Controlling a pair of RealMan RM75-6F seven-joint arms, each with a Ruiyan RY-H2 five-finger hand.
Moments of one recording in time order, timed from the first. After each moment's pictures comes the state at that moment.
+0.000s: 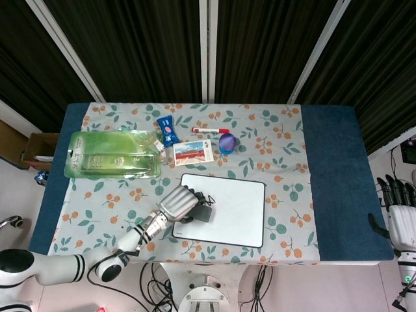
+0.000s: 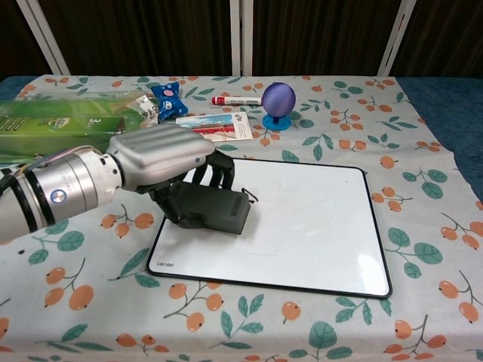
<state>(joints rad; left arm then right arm) -0.75 -1.71 -0.10 -1.44 1.41 0.89 0.37 0.06 -1.14 0.09 -1.51 -1.42 1.46 -0.02</state>
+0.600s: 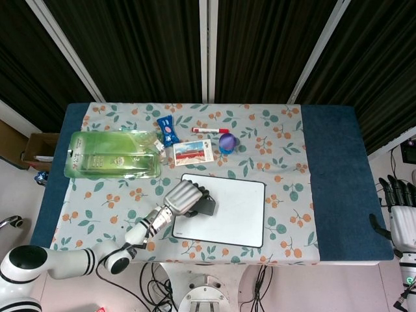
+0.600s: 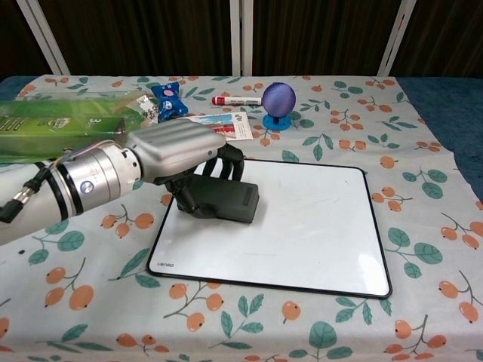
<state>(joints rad) -0.80 -1.77 -0.12 -1.31 1.39 0.88 0.33 0.05 -1.13 0.09 -1.52 -1.42 1.47 -0.02</state>
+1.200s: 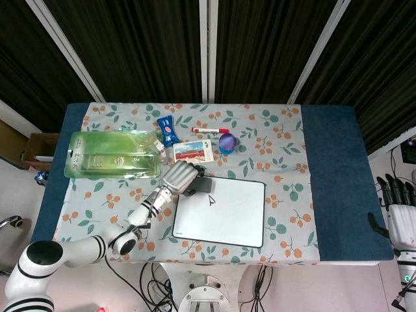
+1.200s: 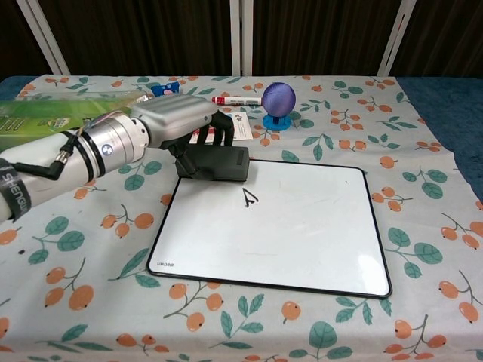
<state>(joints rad) -0.88 -1.85 -0.19 -1.05 1.38 0.86 0.16 0.06 -1.14 0.09 -1.54 -1.42 1.46 -0.05</state>
